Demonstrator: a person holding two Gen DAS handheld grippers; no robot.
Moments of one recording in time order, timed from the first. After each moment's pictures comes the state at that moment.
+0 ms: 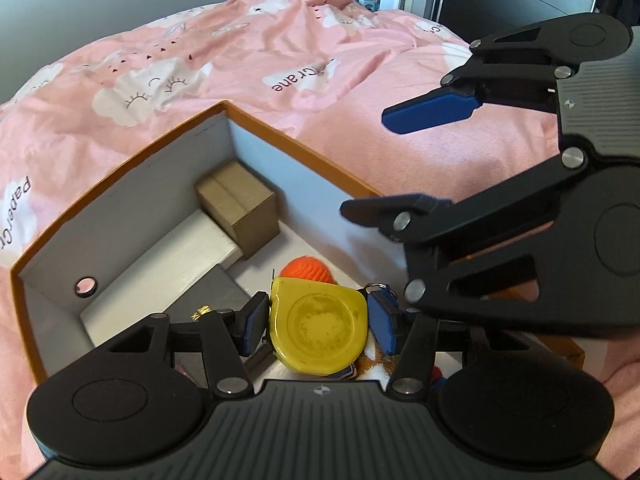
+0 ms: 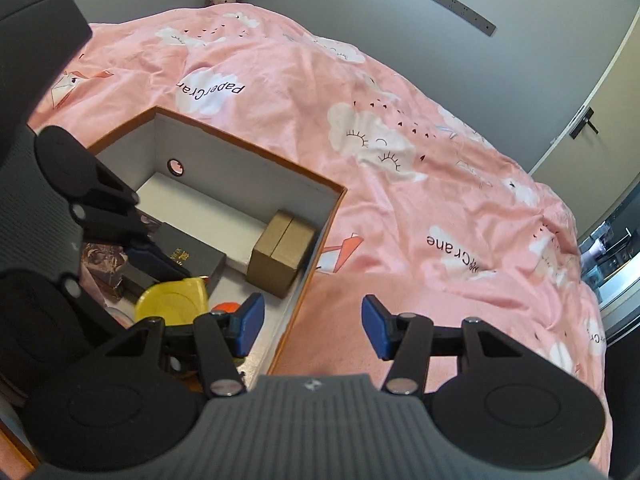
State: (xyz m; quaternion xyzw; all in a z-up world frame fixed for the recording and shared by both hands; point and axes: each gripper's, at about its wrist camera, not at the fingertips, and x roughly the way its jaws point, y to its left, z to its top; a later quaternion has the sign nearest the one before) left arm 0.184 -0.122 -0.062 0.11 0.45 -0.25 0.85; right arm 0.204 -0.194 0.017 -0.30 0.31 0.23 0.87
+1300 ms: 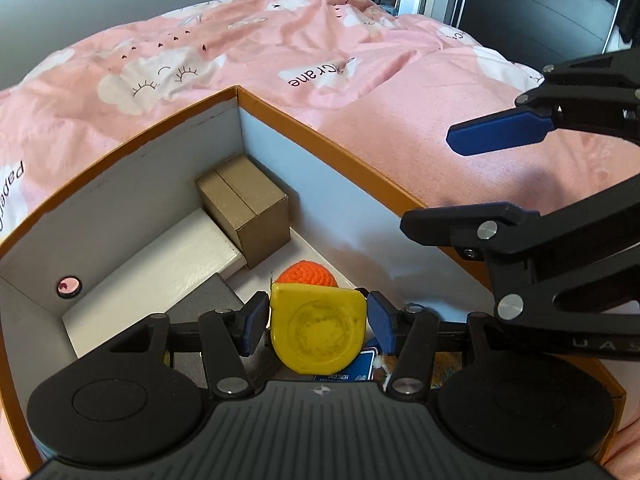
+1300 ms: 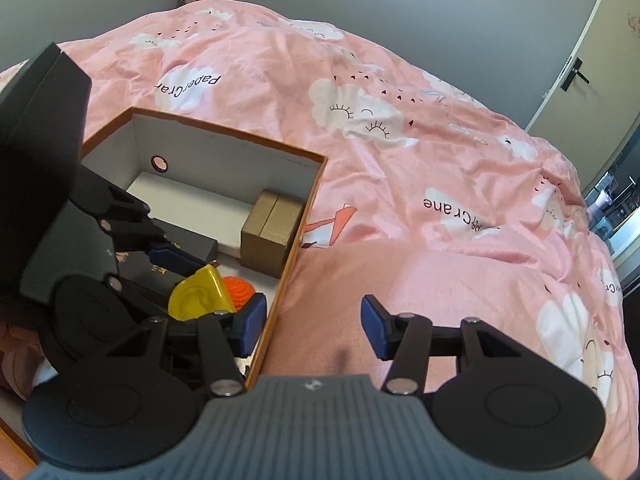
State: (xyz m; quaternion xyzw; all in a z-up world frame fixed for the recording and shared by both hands) left arm 0.206 -0.125 -0.086 0.09 0.44 -0.23 0.86; right arm 0.213 -0.213 0.014 -0.24 0.35 0.22 0.88
